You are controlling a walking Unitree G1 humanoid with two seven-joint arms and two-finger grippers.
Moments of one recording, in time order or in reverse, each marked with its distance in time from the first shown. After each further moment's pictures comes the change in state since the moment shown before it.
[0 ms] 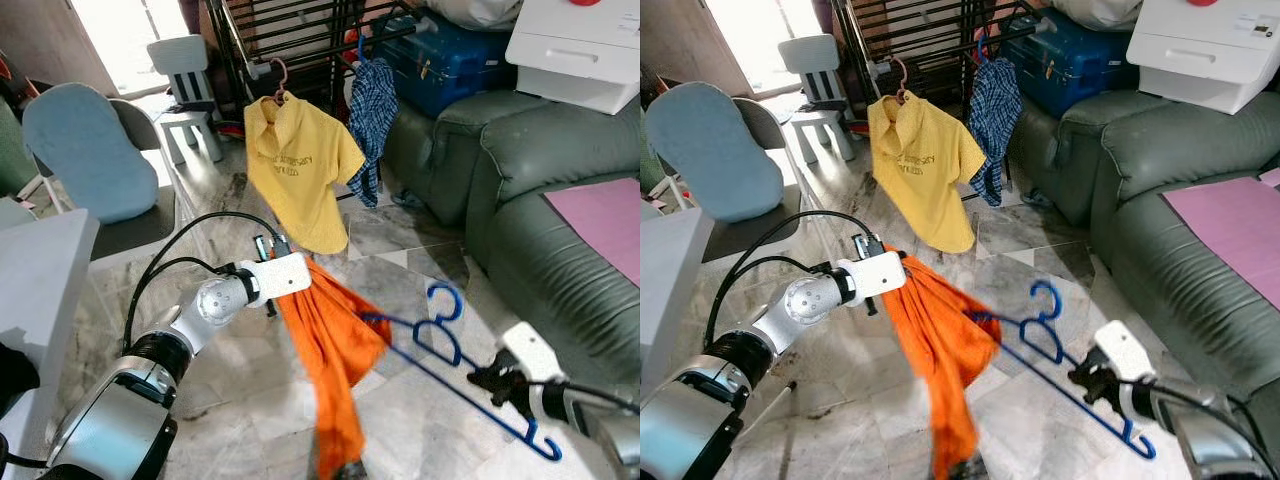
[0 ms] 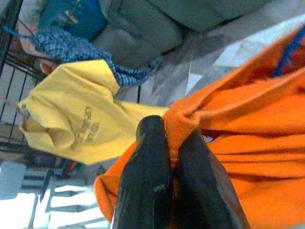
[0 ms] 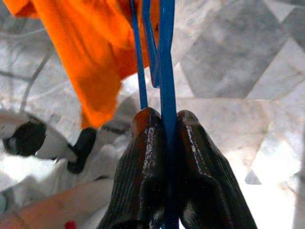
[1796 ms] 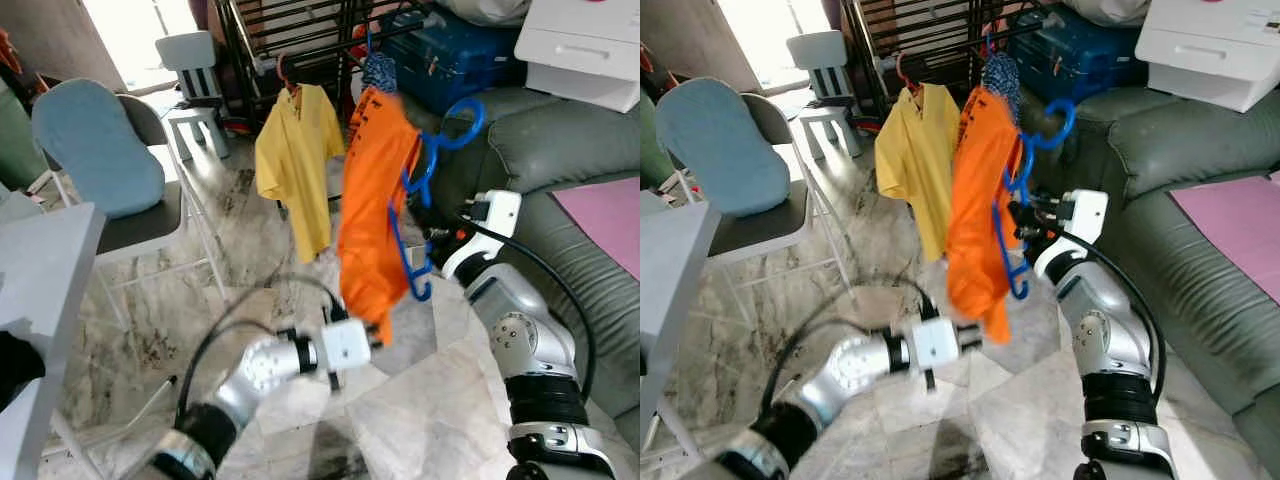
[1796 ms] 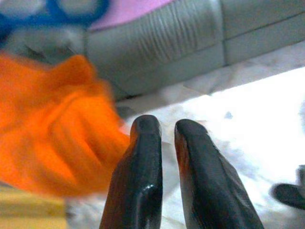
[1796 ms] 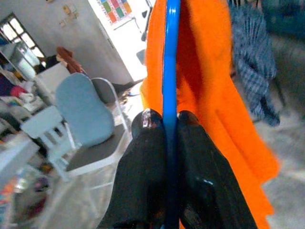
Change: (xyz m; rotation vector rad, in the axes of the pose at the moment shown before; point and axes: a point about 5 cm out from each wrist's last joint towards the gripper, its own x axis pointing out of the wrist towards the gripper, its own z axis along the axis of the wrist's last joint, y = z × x) left arm 0.007 -0.110 0.057 -0.254 -0.323 -0.343; right arm 0.023 0.040 0.172 0.347 -0.864 -0.027
